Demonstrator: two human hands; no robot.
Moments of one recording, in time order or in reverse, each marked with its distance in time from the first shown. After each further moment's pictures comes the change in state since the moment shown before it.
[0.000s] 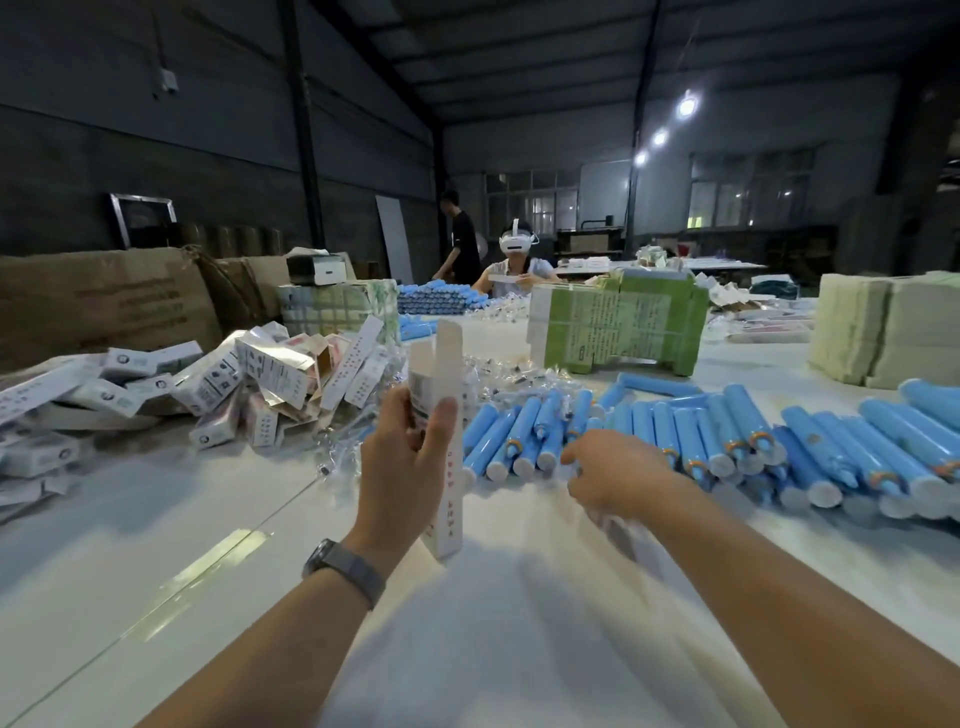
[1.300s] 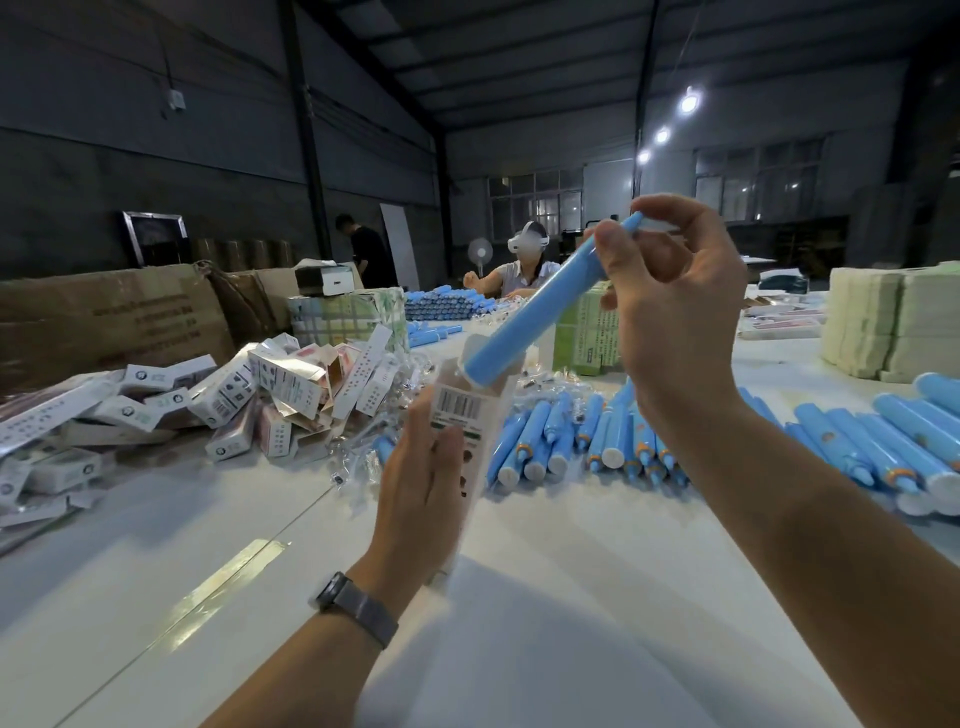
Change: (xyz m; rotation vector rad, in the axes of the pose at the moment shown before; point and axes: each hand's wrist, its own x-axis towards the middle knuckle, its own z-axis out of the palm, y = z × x) left_hand -0.020 0.015 -0.007 -0.007 -0.107 0.238; right_hand -0.066 -0.042 -0.122 1.507 1.128 -0.418
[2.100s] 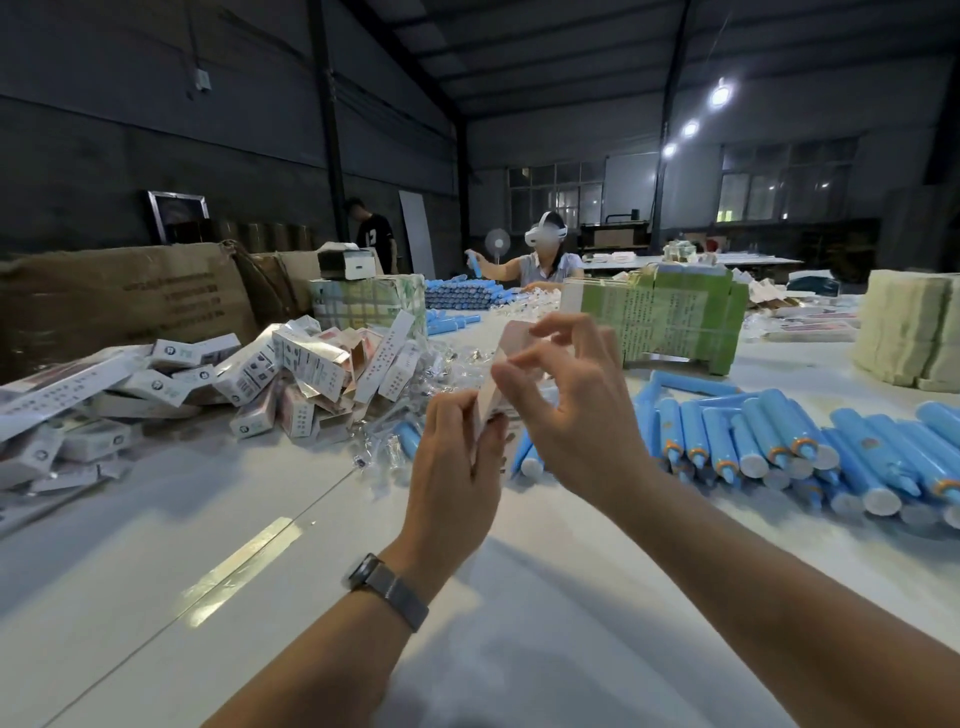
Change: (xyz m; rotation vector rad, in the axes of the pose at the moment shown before) left_hand 0.003 -0.009 0.005 0.140 0.116 0.069; right_hand -0.063 0.053 0.024 -0.624 -0.509 -0.123
